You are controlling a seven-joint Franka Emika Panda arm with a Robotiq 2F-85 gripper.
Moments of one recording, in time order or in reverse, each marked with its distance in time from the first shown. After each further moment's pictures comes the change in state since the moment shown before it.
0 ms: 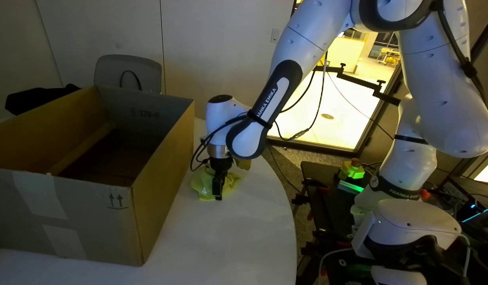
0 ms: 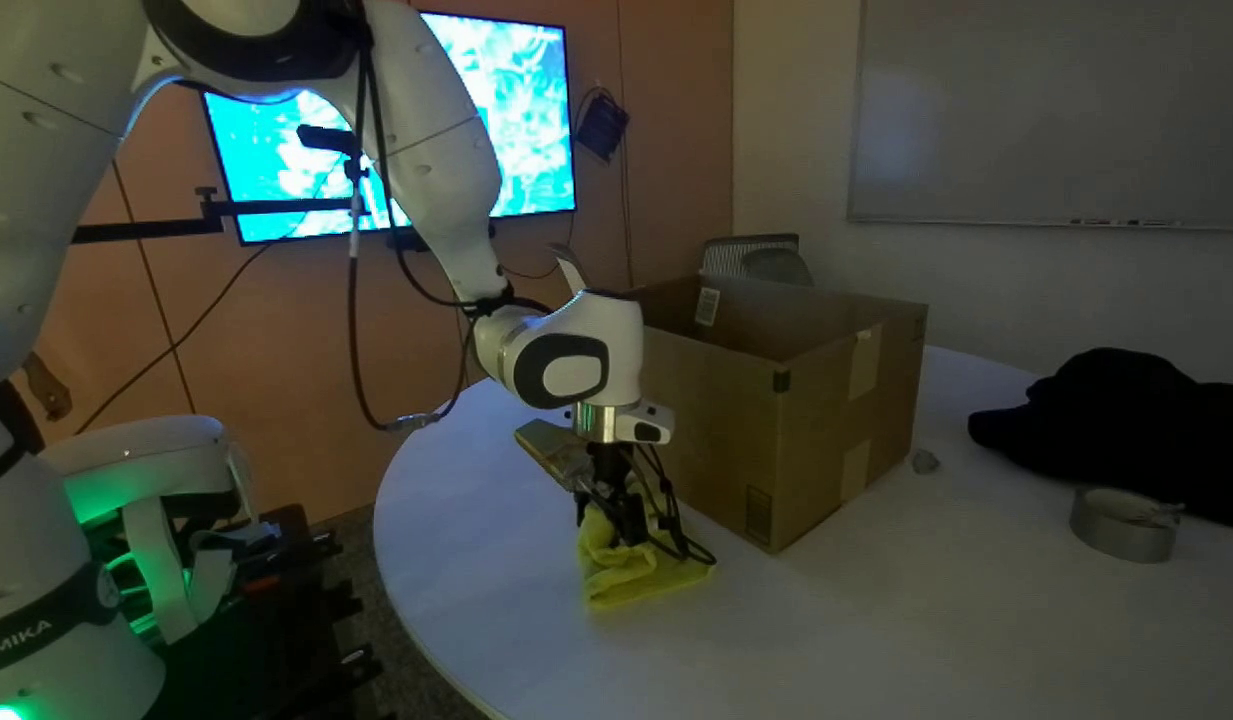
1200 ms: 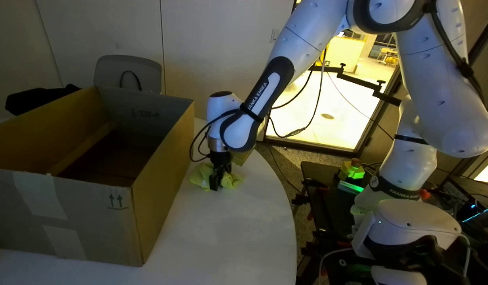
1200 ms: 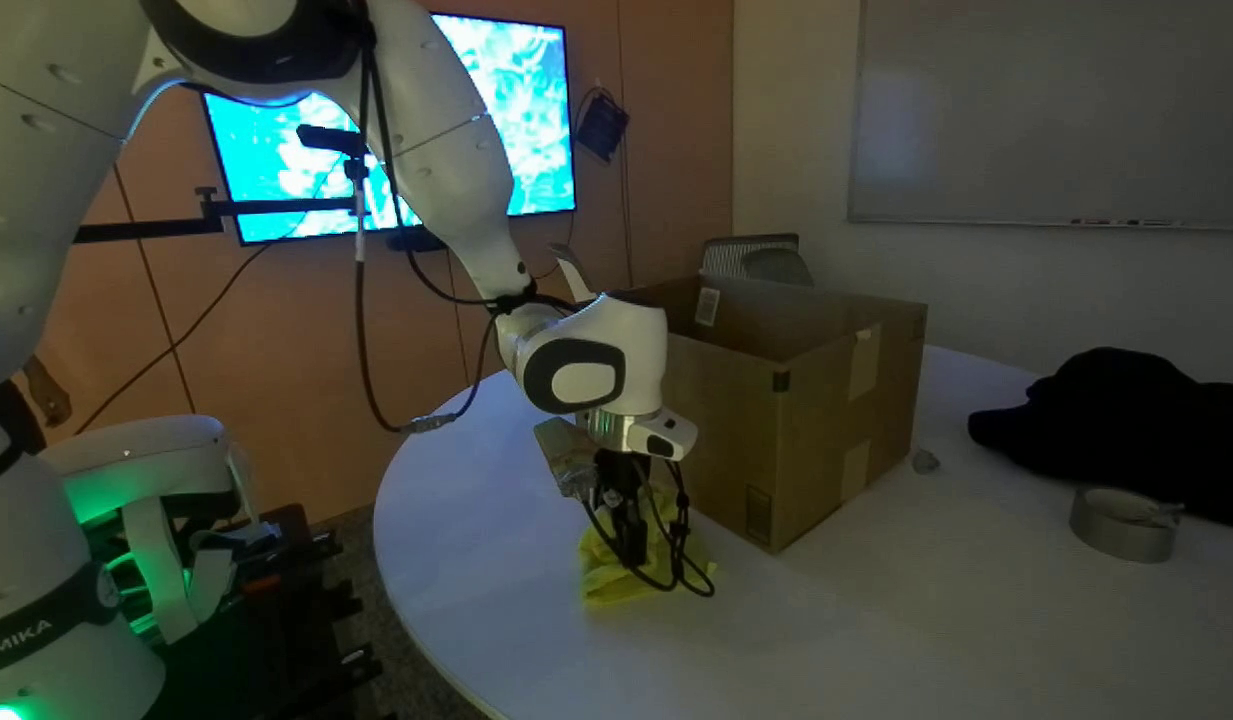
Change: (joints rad) arm -0.031 0.013 -0.016 0.034 0.121 -0.026 0.068
